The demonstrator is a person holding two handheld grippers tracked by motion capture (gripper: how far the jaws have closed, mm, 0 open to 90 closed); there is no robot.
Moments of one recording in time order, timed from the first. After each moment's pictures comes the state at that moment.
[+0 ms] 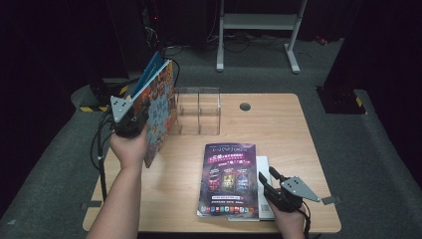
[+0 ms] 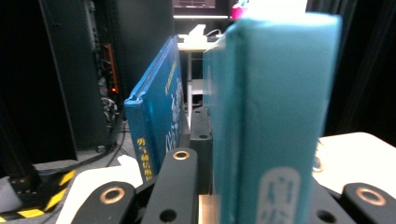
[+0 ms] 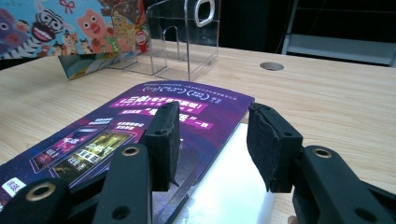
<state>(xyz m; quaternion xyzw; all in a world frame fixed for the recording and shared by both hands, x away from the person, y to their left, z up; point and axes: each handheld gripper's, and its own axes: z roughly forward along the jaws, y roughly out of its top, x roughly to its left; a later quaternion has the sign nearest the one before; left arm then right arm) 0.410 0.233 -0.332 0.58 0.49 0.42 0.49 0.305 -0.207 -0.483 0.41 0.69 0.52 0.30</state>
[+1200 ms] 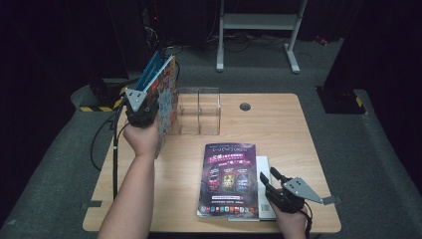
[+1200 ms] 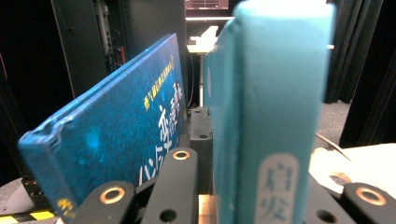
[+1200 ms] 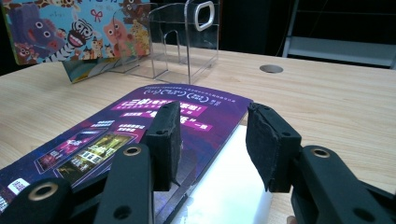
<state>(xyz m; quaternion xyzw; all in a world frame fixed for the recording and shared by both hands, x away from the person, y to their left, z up) 0.450 0.215 -0.341 0.57 0.50 0.44 0.48 0.302 -0.211 -0.481 0.41 0.68 0.53 0.29</state>
